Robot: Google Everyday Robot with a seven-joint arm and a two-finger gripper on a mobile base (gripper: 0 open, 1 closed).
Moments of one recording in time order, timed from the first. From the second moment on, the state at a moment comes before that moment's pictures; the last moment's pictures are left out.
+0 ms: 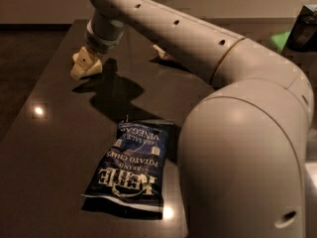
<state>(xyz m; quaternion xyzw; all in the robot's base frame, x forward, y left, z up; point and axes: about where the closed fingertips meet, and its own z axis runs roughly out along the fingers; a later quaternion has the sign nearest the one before) 0.718 0.186 0.869 -0.51 0.81 0.11 0.29</state>
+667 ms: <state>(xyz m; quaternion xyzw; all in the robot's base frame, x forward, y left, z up) 0.733 0.200 0.849 -0.51 0.81 0.09 0.27</state>
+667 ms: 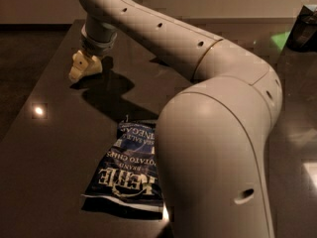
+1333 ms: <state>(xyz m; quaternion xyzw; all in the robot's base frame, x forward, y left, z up) 0.736 0.190 0.859 -0.51 0.81 0.09 0.27</state>
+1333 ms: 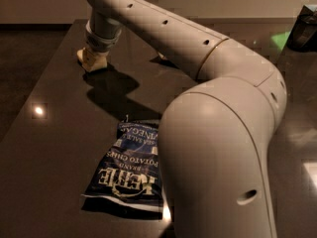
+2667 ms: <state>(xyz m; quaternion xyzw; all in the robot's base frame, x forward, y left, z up) 0.723 0.054 0.918 -0.45 0.84 0.05 0.31</state>
